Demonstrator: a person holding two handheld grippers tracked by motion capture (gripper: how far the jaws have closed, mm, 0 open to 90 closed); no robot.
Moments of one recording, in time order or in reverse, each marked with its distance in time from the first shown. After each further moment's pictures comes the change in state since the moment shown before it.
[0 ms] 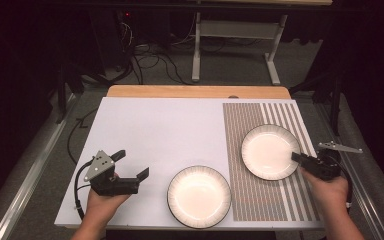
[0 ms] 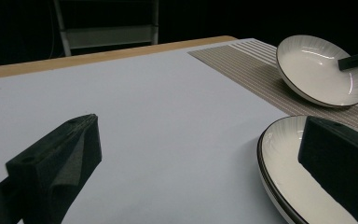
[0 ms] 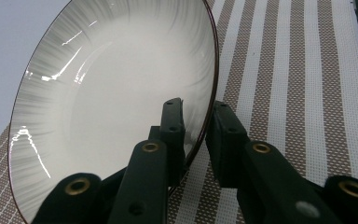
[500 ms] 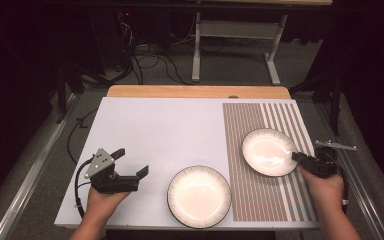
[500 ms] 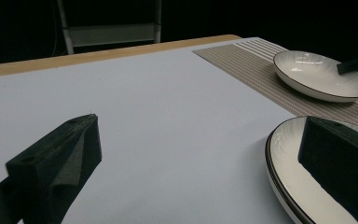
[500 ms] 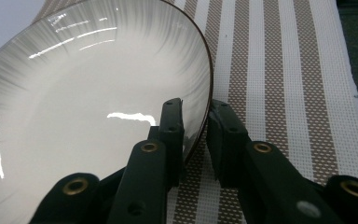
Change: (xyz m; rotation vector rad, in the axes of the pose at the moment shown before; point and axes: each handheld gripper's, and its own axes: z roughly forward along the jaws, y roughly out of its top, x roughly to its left) left arm 0.006 0.000 0.005 0.009 0.010 -0.003; right arm -0.005 0.000 0.016 0.055 -0.099 0.058
